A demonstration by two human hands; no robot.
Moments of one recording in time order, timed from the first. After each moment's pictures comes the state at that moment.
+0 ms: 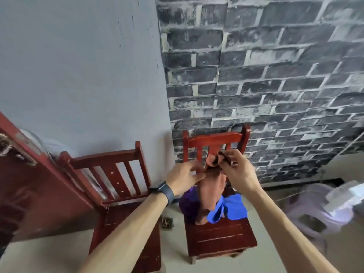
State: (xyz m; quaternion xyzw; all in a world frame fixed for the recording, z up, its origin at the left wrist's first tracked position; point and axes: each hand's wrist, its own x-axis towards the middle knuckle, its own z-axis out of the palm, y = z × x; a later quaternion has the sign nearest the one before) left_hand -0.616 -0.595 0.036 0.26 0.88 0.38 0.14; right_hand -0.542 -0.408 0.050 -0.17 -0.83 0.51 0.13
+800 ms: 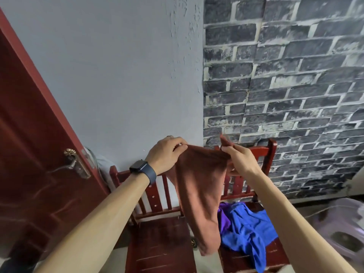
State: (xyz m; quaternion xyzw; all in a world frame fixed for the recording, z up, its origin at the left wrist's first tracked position) left_hand -0.662 -0.794 0.164 0.28 0.91 0.29 -0.06; right_hand -0.568 -0.566 0.154 -0.21 -0.75 0.62 0.09
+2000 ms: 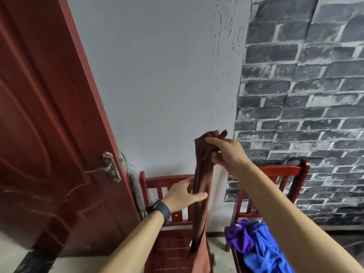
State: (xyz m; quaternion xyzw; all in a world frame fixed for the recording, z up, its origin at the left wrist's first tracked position) left_hand -0.633 -0.876 0.107 0.20 0.88 0.40 0.15; right_hand -0.625 -0.704 0.218 -0.13 -0.64 0.76 0.04
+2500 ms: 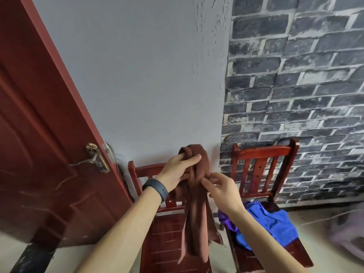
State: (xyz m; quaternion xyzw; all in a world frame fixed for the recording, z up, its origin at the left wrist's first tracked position) left_hand -0.652 -0.830 0.119 0.04 0.66 0.71 0.24; right_hand -0.557 -0.686 0.079 -0.12 -0.82 0.56 0.08
